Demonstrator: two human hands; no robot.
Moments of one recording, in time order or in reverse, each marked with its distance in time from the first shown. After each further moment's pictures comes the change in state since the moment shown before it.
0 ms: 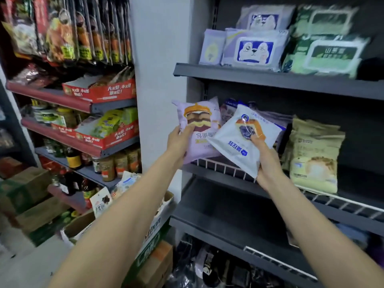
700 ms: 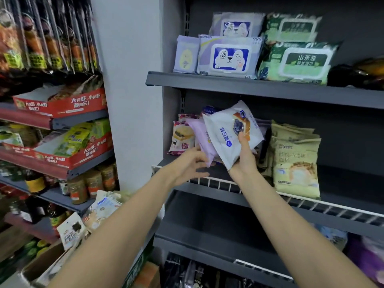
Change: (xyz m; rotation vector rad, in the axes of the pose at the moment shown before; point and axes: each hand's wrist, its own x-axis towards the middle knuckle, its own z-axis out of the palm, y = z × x) left_hand 0.012 -0.016 0.043 0.010 -0.686 -0.262; right_hand 0.048 0.001 0.020 0.425 0.037 -0.001
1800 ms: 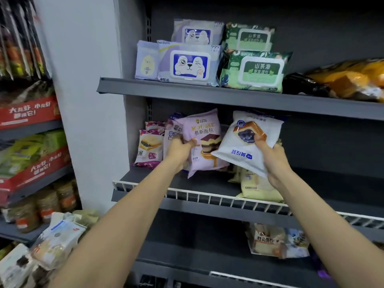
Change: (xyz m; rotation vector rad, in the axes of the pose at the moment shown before) left_hand 0.110 0.013 0.045 0.099 0.444 0.223; right_hand -0.011 -0.126 -0.066 -0.812 0.289 -0.329
